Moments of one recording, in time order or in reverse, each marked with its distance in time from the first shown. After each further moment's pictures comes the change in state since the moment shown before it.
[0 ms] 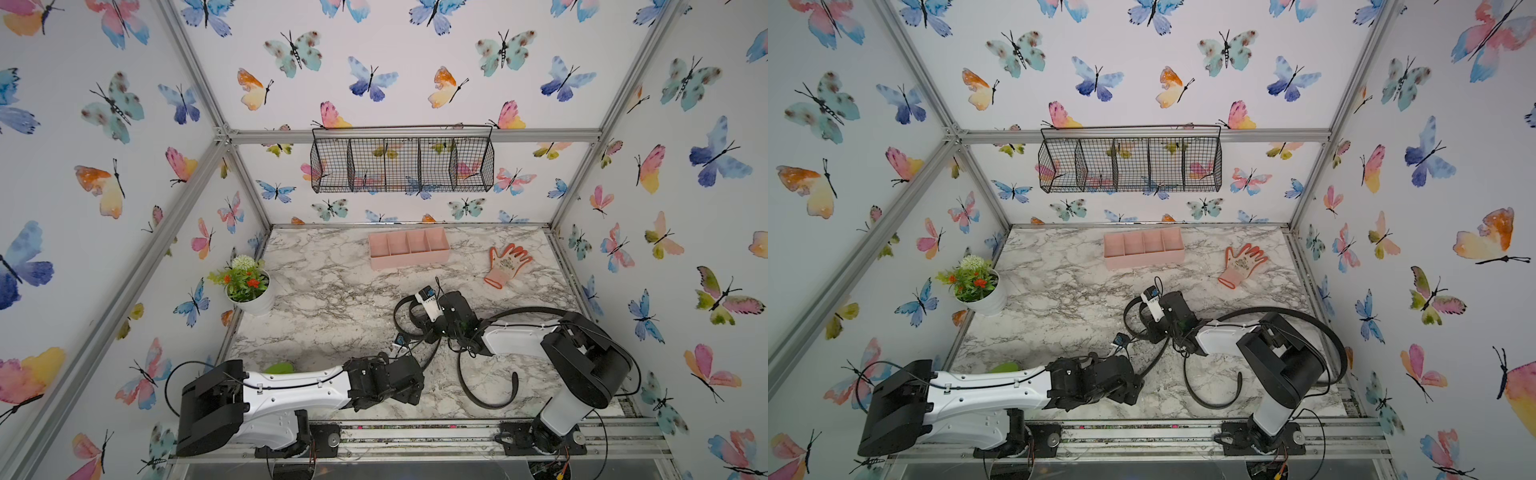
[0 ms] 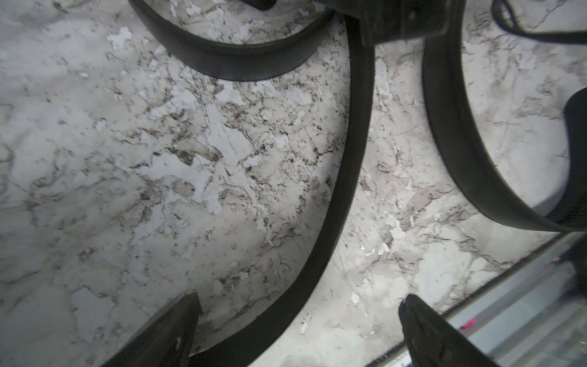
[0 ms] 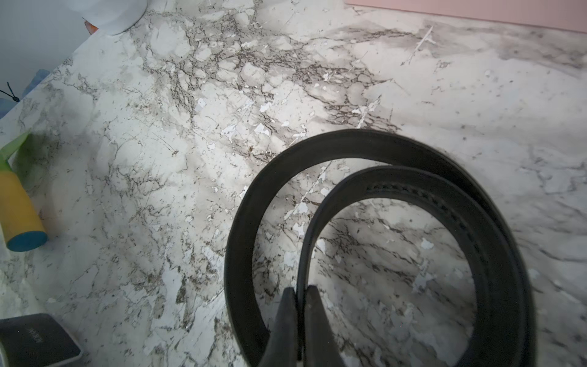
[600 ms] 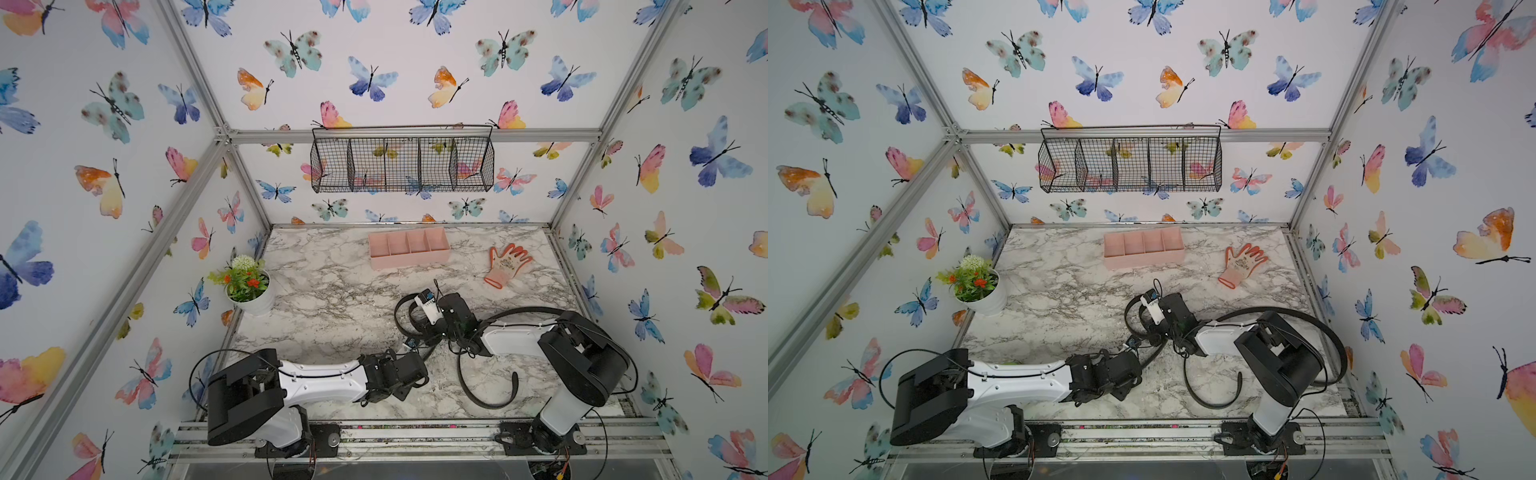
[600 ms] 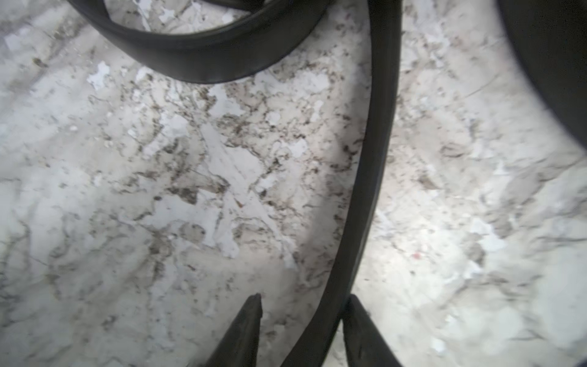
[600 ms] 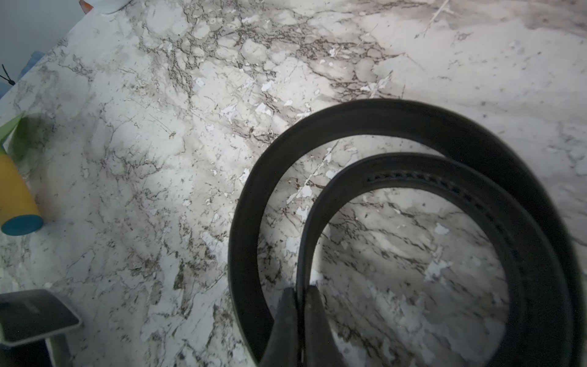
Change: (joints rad) left arm 0.097 0.140 -0.025 0.074 0.005 0.241; right arm 0.000 0.019 0.000 -0.018 -0.010 -0.010
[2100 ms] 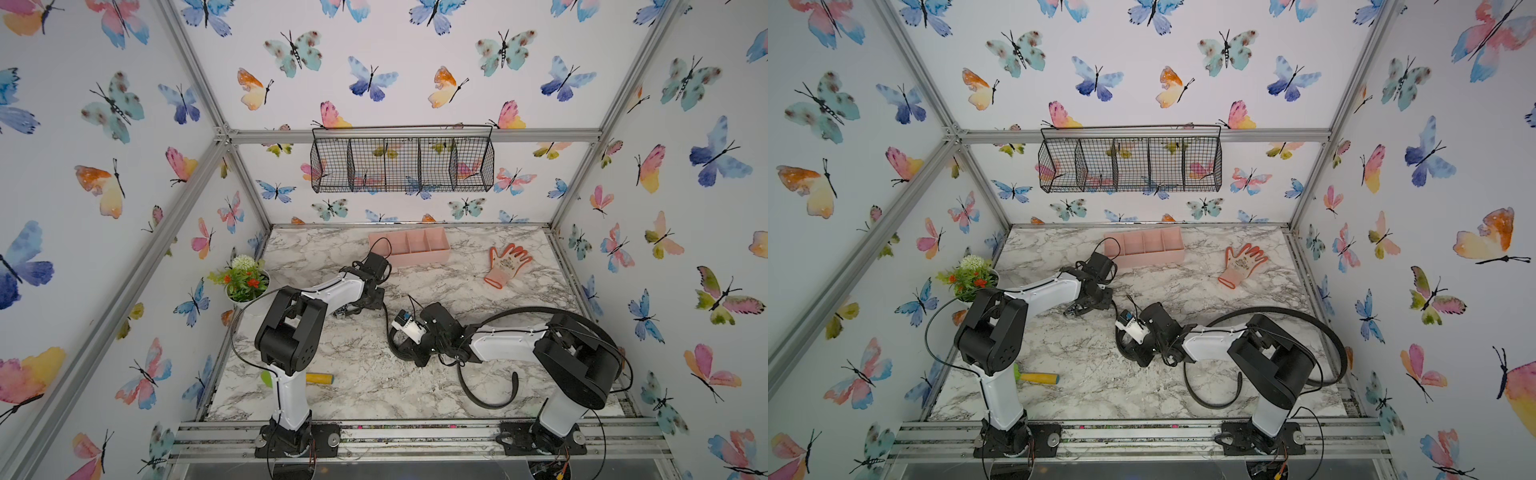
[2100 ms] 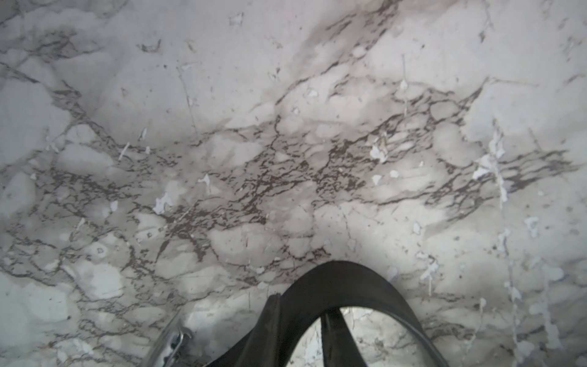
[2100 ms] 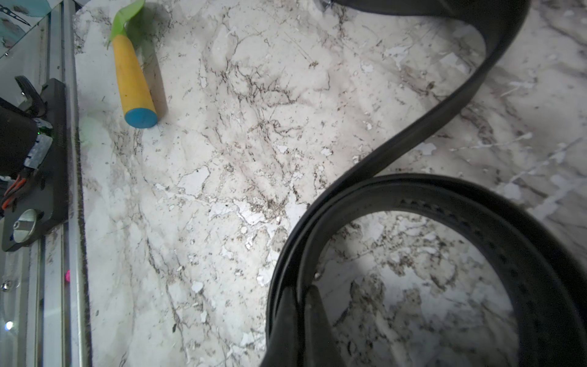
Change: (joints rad) left arm 0.714 0.470 0.618 -0.198 0.159 0.285; right arm 0.158 0.014 0.064 -0.139 -0.163 -0.159
